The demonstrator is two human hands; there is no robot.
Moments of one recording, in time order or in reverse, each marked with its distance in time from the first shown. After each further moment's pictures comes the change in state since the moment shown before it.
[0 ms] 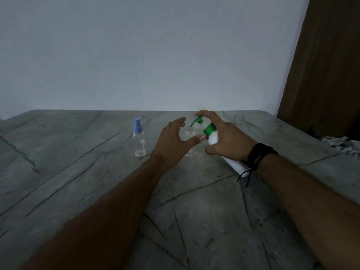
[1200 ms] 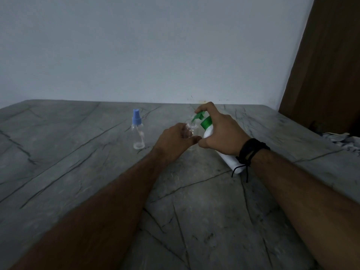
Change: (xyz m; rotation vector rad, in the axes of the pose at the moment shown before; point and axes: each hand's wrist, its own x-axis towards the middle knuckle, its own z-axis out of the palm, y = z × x) left_hand 0.006 -0.015 0.011 0.017 -0.150 -0.054; right_hand 0.006 -0.004 0.014 -0.119 0.097 0.029
